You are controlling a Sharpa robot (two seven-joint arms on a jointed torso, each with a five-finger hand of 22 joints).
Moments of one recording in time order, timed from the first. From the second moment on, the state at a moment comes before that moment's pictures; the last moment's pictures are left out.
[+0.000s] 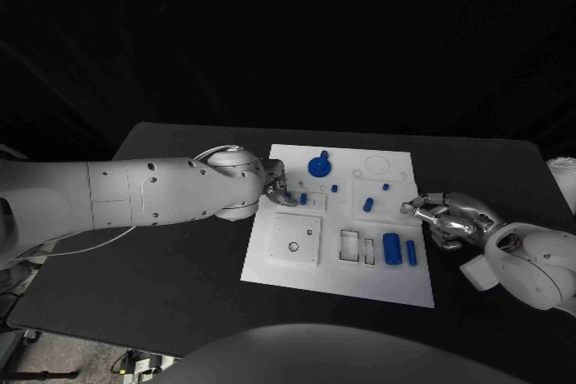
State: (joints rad) left arm 1.27 -0.73 -0.23 1.52 -1.22 -0.11 -0.62; left_hand 1.12 -0.10 0.20 0.29 0.36 1.01 0.03 0.33 1.00 1.47 -0.05 1.57 1.31 1.46 -0.10 1.57 1.31 0.03 1.46 0.02 1.36 1.31; right arm 1.13 -1.01 -0.23 1.56 -0.49 -0.21 0.15; right_hand 1.35 0.18 -0.16 0.28 0.60 0.61 0.12 0.80 0.24 1.41 0.09 1.57 1.46 1.47 -0.01 1.57 1.31 0.05 1.43 0.10 1.40 1.31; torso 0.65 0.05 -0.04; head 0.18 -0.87
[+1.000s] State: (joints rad) left arm 1.27 -0.74 -0.23 1.52 -1.21 -0.14 -0.62; left_hand 0.98 -0.05 0.17 0.29 0.88 1.01 0.02 0.35 1.03 1.47 -0.05 1.57 1.31 1.46 -0.10 1.57 1.31 0.03 1.47 0.02 1.36 1.31; right arm 1.13 -1.01 -0.23 1.56 -0.49 -0.21 0.15; right_hand 1.35 0.18 -0.16 0.28 0.60 0.61 0.12 0.80 0.24 1.41 0.09 1.58 1.46 1.47 -0.01 1.57 1.31 0.05 1.43 0.10 1.40 1.31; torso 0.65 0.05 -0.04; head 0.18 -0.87
